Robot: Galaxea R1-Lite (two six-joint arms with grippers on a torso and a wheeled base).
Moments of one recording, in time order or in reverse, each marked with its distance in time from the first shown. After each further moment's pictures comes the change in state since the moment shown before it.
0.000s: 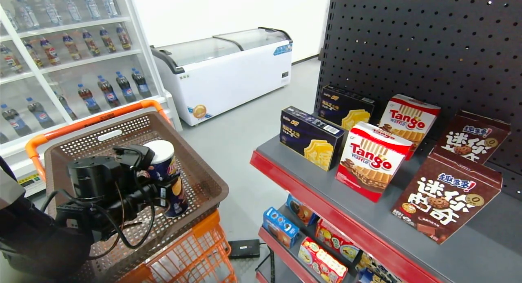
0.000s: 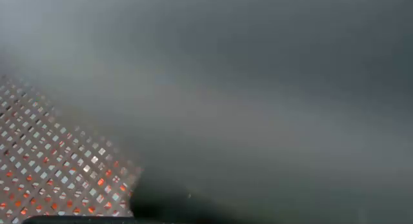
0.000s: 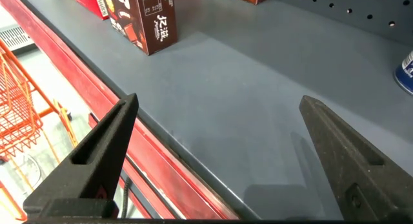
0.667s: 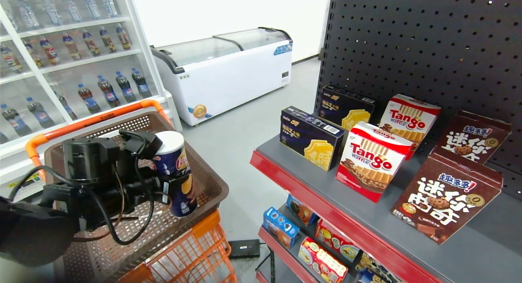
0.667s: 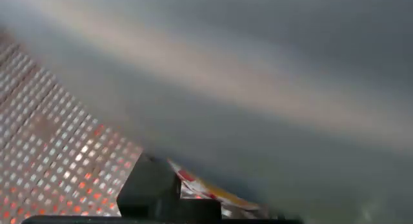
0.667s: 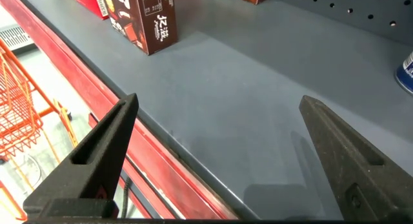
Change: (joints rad) left arm -0.079 -0.191 -0.126 0.394 -0.104 0.014; right arm 0.000 0.000 0.000 0.000 0.000 0.000
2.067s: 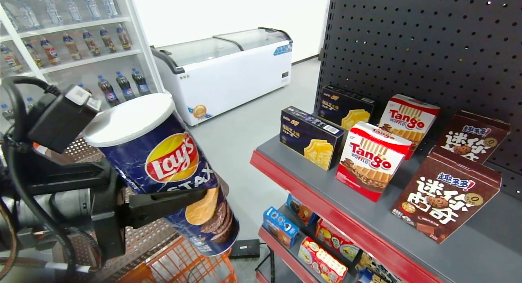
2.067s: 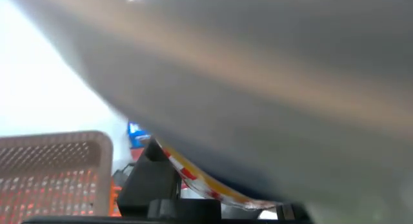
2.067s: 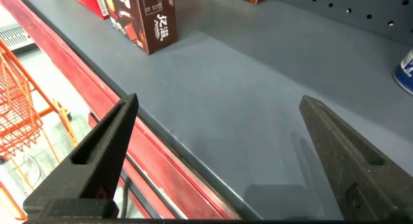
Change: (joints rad) left arm -0.268 -0.479 -0.102 0.438 -0.431 -0.024; right arm 0.000 0.000 0.000 0.000 0.000 -0.001
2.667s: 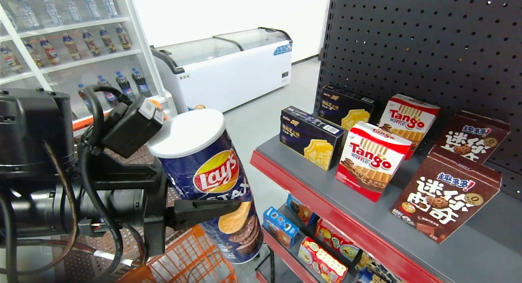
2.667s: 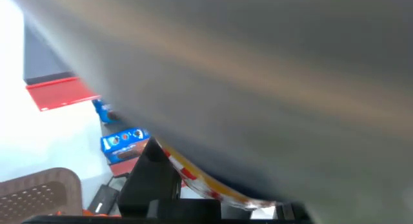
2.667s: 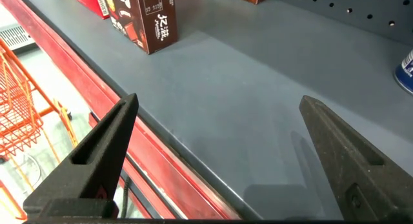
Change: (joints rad) left arm -0.061 0.144 -0.064 0.003 -0.099 0.089; right arm 0.000 0.000 0.000 0.000 0.000 0.000
